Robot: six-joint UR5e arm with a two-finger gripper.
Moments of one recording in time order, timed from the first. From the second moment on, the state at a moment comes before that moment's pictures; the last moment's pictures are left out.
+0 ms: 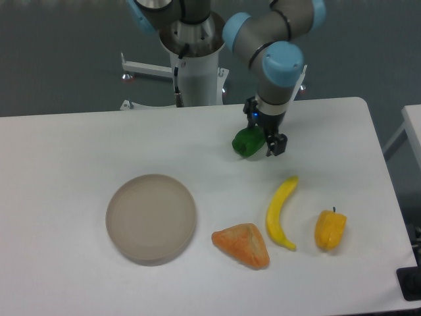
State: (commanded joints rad) arm 2.43 -1.88 -1.53 -1.31 1.51 1.64
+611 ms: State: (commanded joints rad) arm 2.41 -2.03 -1.27 -1.39 1.61 1.63
